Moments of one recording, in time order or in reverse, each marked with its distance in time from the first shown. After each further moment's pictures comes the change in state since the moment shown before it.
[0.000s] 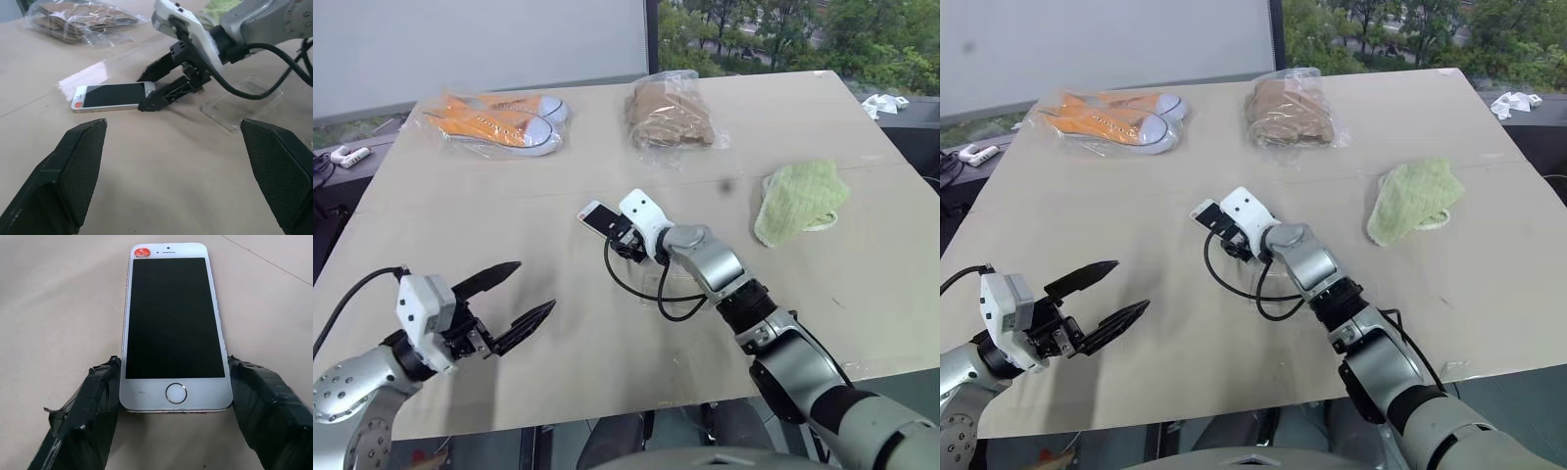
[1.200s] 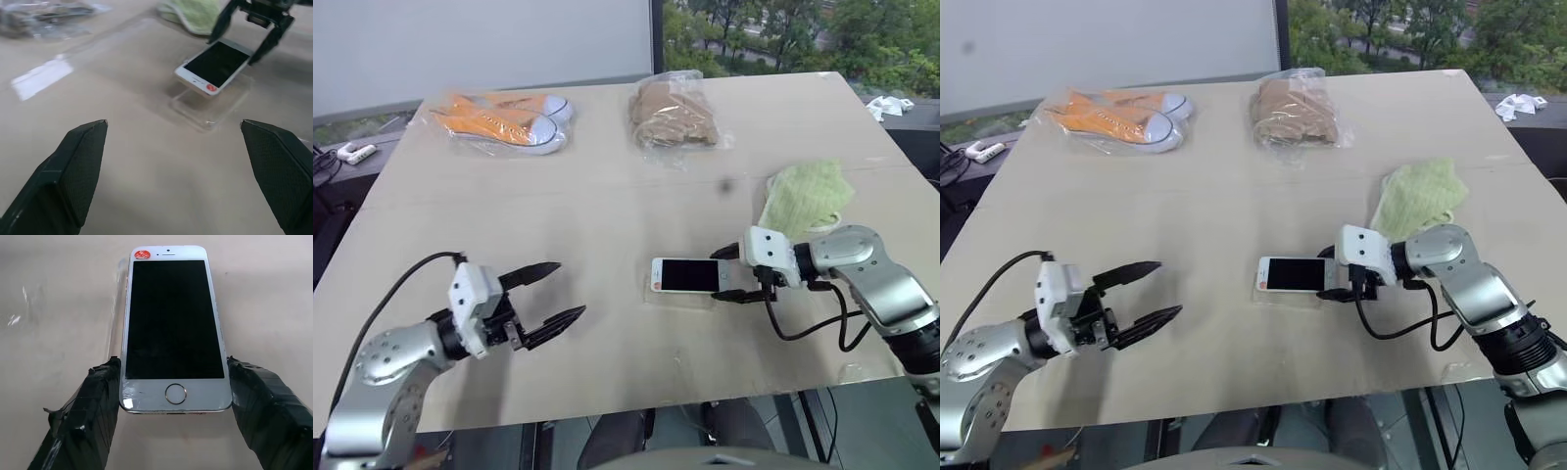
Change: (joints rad) left arm -0.210 0.067 -0.219 0.114 0.099 0.007 -0.138; right arm 0.341 -0.847 -0.068 -0.564 0.197 -0.367 0.777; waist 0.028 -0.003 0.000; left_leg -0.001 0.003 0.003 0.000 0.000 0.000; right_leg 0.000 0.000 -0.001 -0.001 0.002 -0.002
